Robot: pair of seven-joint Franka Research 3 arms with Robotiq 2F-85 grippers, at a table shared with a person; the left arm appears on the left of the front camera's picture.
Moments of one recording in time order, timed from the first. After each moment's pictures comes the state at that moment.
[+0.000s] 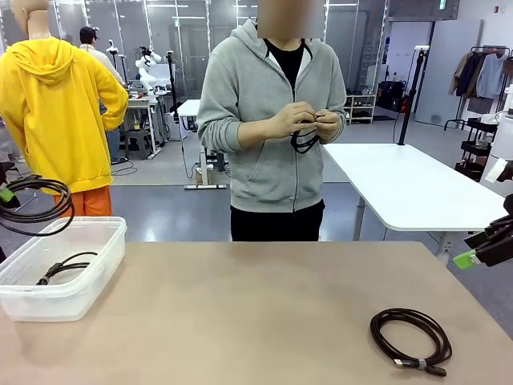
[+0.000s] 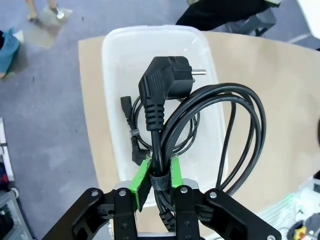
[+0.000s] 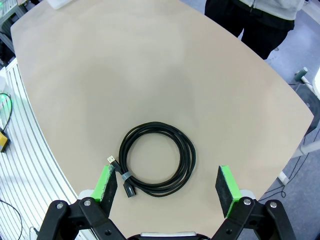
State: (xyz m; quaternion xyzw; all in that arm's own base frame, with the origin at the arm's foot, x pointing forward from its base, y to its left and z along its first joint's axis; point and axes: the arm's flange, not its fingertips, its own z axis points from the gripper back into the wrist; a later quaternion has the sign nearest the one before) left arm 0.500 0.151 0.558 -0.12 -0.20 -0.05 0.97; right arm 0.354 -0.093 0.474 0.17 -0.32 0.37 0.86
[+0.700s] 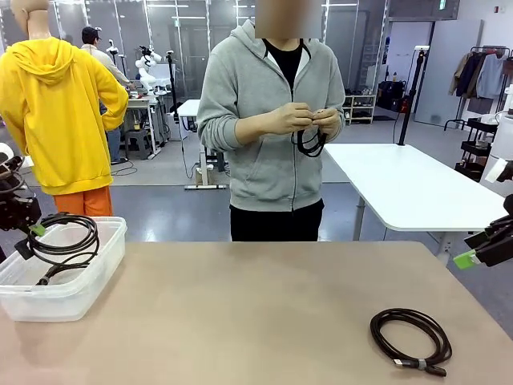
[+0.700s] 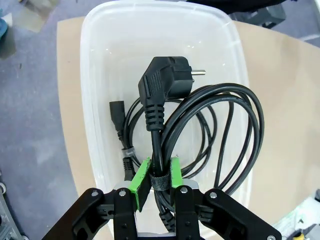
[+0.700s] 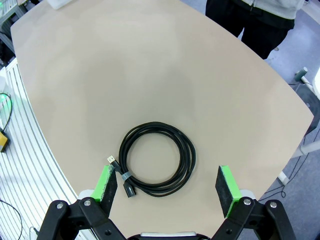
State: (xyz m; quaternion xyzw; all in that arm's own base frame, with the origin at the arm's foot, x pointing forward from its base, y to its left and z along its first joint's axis) left arm 0.545 0.129 0.458 -0.13 -0.16 -0.04 0.98; right arm 0.354 -0.093 0.474 0.17 -0.32 0.37 0.86
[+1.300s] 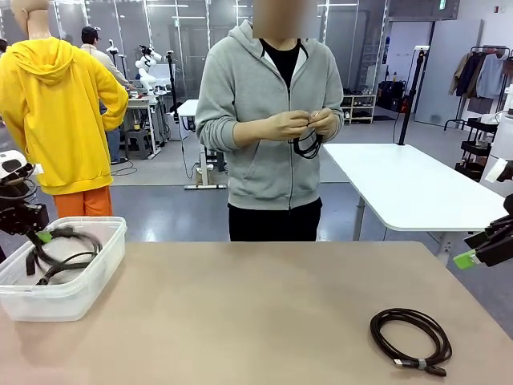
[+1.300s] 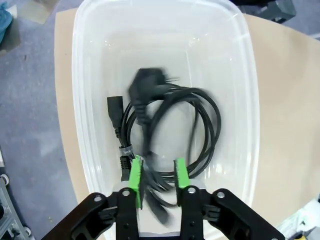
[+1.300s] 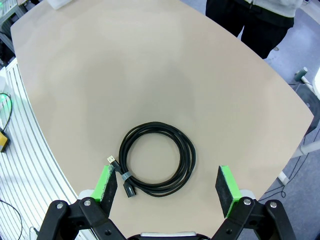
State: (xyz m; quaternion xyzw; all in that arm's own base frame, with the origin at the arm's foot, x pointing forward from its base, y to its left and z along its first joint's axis) left arm 0.550 0.112 0.448 -0.11 -0.14 -0.03 0.98; right arm 0.354 -0.093 0.474 0.17 -0.32 0.37 0.86
